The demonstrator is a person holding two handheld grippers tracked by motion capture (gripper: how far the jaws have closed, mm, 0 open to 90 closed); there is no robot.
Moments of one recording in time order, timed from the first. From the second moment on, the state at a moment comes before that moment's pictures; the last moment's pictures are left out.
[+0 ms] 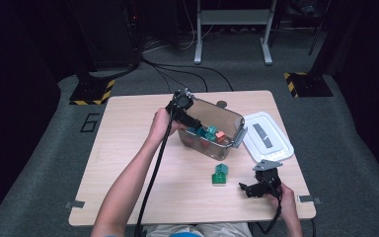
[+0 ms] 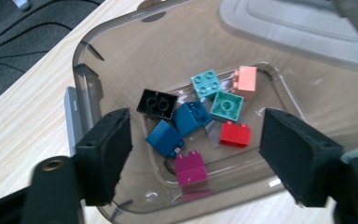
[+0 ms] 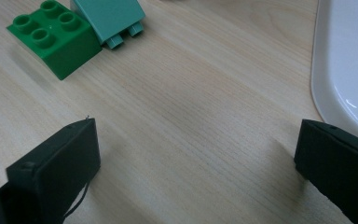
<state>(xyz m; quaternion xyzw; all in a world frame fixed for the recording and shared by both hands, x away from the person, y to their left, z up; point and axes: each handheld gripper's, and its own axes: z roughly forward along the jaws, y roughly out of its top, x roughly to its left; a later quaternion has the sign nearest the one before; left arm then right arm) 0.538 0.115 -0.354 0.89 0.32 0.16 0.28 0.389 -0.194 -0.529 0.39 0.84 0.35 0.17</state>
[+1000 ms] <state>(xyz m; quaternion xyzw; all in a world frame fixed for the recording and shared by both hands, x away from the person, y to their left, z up) 0.460 0.128 -0.394 0.89 0.28 0.14 0.32 0.390 -0.194 -0.529 0.39 0.84 0.35 0.17</state>
